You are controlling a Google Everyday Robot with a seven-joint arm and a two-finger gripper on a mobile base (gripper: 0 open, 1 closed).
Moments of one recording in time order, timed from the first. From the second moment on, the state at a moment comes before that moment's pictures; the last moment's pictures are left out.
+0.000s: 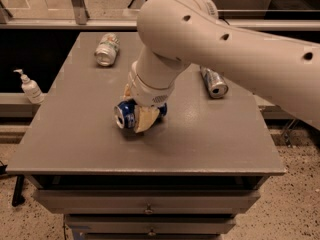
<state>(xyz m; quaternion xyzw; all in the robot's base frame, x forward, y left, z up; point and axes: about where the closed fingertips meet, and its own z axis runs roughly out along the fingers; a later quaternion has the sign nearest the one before) 0.501 0.058 0.837 -0.84 0.50 0.03 0.20</state>
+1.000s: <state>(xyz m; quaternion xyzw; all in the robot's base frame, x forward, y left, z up) 0.508 0.052 0.836 -0.87 0.47 0.01 0.16</state>
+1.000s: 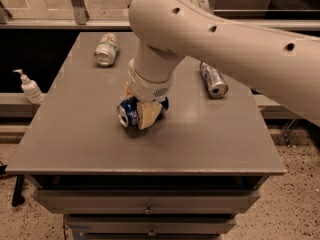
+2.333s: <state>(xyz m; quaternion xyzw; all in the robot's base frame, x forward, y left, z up) 0.510 0.035 0.833 -0.87 0.47 0.04 0.14</state>
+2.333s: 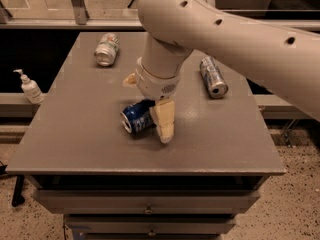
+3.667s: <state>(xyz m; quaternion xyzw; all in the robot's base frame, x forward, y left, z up) 0.548 -0.102 0.888 -0.67 0.66 0.18 0.30</state>
